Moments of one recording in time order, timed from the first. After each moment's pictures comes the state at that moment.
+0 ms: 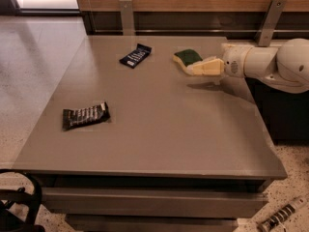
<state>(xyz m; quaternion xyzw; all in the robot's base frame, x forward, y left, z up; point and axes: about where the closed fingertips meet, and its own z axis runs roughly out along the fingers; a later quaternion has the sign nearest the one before) 0.716 -0.179 0.862 -0.30 0.75 0.23 0.55</state>
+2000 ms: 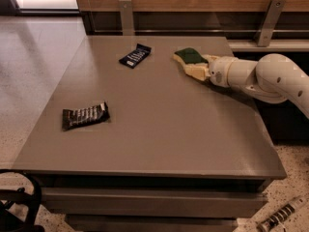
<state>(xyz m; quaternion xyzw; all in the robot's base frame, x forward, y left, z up) 0.731 -0.146 0.816 -0.29 0.75 0.23 0.55</state>
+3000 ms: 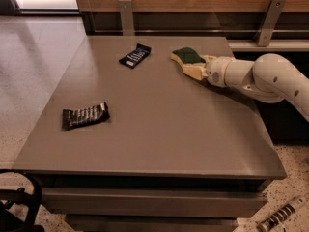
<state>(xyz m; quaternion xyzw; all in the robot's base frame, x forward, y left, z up) 0.731 -0.141 0.814 -0.29 0.75 0.23 0.55</state>
